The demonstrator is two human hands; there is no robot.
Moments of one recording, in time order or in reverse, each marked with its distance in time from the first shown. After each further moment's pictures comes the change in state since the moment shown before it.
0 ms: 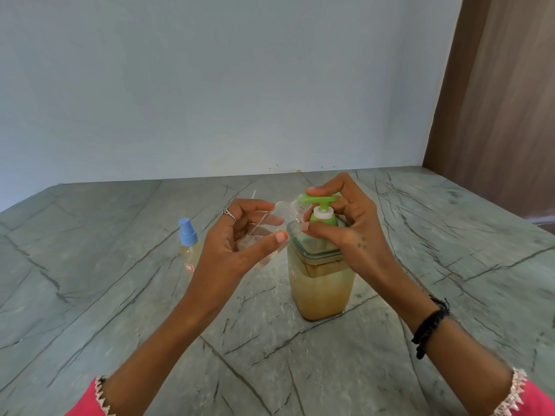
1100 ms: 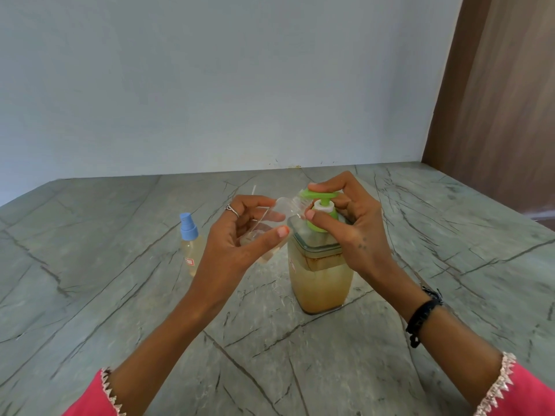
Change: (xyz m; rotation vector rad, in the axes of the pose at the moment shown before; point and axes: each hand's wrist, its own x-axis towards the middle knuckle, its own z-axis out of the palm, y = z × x) left_hand -0.001 -0.003 0.002 -0.022 0.004 -0.014; right_hand -0.004 0.001 0.003 -0.004 0.076 -0.054
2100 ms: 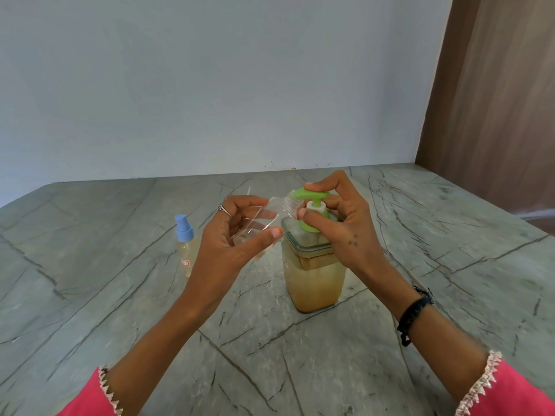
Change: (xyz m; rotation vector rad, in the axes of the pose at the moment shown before) left_hand 0.000 0.001 0.002 0.010 0.031 0.013; right_hand 0.000 0.004 -0.003 -0.048 -0.047 0.049
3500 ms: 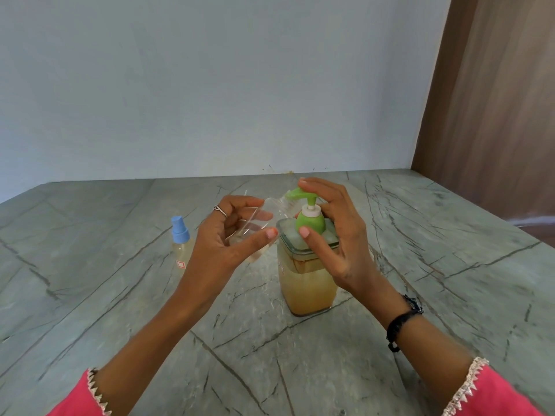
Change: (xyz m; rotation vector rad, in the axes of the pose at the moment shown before) left_hand 0.002 0.003 -0.001 0.004 -0.007 0.003; right_hand -0.010 0.006 -0.002 -0.238 0.008 -0.322
